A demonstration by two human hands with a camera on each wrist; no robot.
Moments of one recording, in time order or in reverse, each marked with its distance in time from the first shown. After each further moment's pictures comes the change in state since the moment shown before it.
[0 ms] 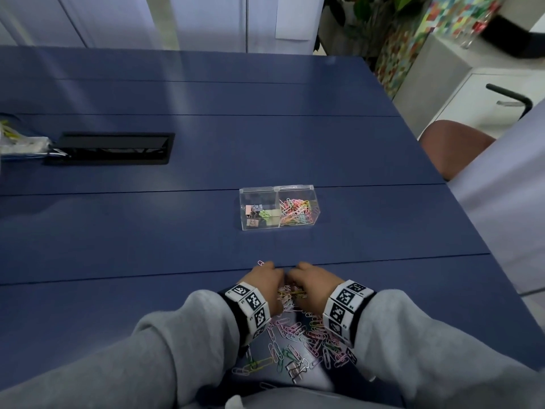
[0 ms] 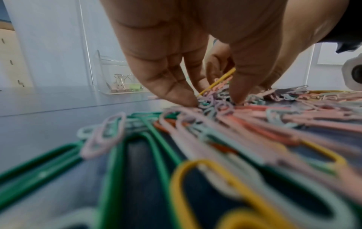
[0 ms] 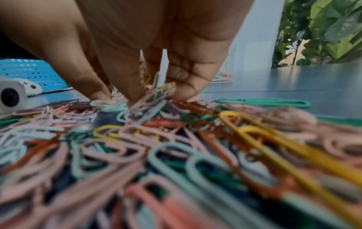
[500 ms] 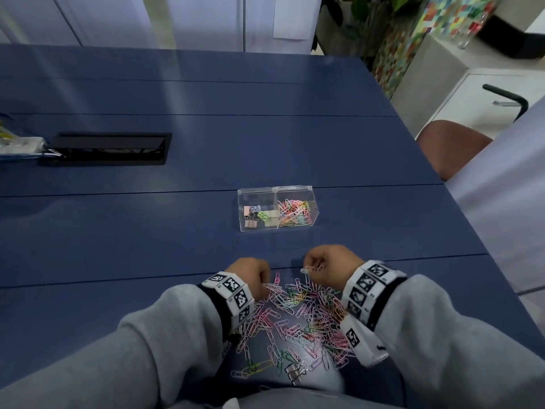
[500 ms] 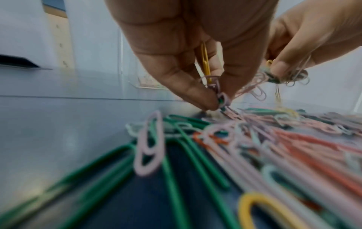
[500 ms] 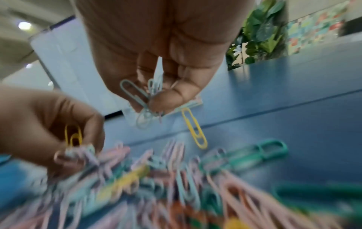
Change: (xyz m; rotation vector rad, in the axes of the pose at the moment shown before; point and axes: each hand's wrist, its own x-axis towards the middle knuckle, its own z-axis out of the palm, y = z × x) left_hand 0.006 -0.026 -0.015 -0.178 0.035 -0.073; right_hand -0.006 0.021 -0.036 0.255 0.197 0.106
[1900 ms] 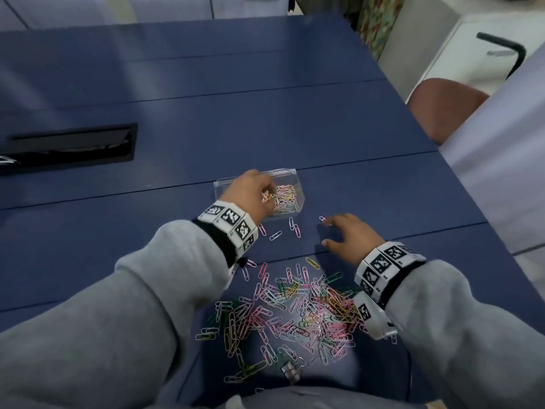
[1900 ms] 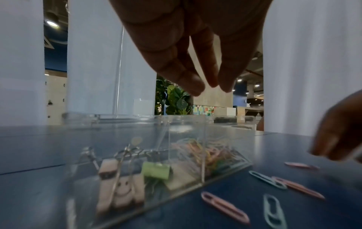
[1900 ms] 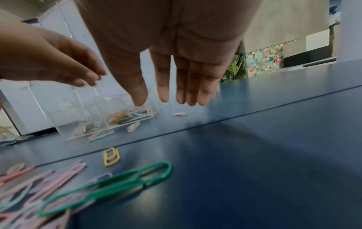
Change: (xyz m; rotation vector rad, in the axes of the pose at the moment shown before) left_hand 0.059 0.046 -0.075 -0.015 0.401 0.181; right_hand 0.012 0.054 -0.016 -0.009 0.132 0.215
